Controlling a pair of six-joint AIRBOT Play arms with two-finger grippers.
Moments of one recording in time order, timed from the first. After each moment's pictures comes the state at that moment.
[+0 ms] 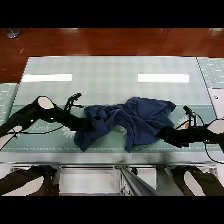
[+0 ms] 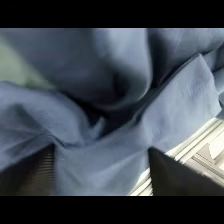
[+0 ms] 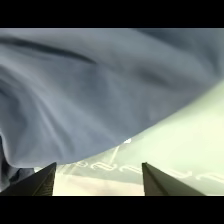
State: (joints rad) left arm -0.24 -1.26 0.67 0.81 -1.11 -1.18; right arm -0.18 -0.78 0.38 -1.01 1.23 1.54
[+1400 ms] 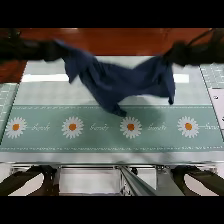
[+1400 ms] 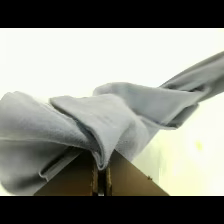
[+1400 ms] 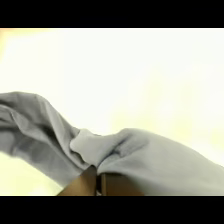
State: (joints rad) left arm -0.01 -1.13 1.51 0.72 -1.16 -1.19; right arm 0.05 -1.13 1.57 -0.95 1.17 1.54
